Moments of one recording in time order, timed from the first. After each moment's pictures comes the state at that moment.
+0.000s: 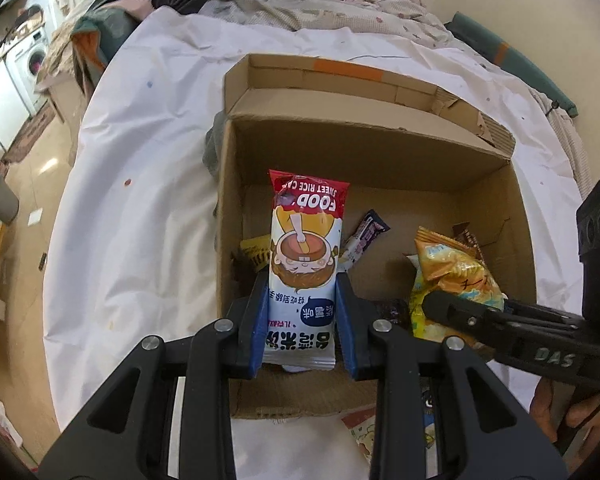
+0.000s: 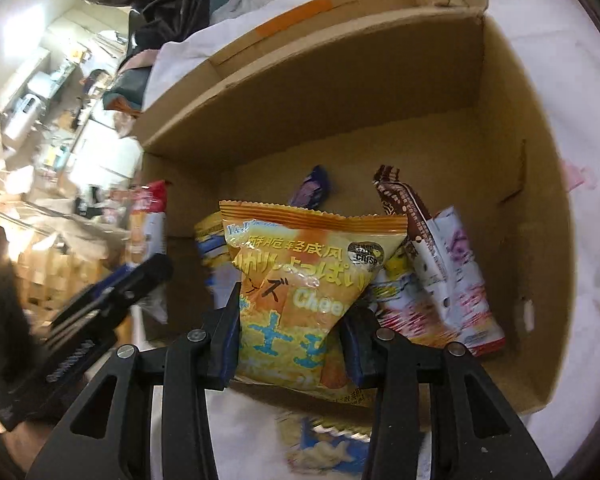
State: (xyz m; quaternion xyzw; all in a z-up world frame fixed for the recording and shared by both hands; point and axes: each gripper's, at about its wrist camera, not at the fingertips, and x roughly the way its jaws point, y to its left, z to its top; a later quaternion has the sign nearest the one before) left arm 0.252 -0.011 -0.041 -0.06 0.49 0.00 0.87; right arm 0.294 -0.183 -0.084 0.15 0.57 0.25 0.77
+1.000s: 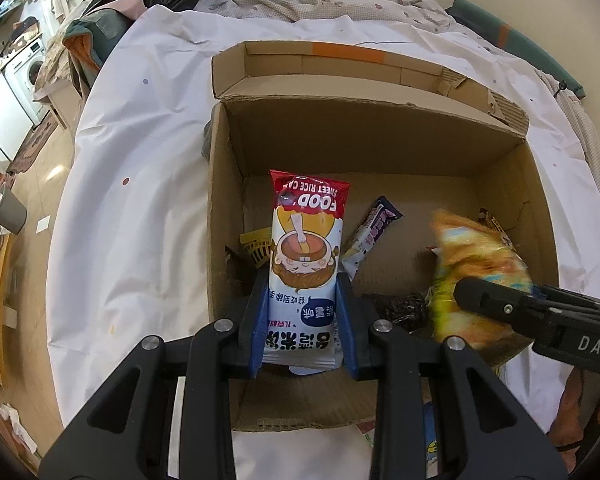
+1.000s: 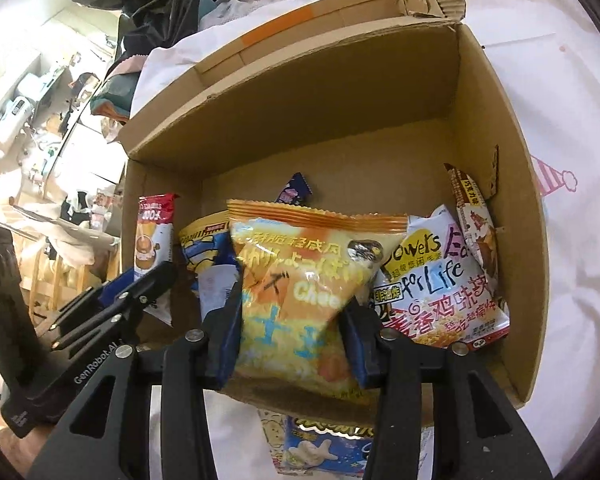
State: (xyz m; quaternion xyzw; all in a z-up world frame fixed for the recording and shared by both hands) left arm 0.258 -0.015 -0.059 -0.04 0.51 0.01 0.86; right arm 0.293 -0.188 -0.080 0.16 0.57 0.24 0.77
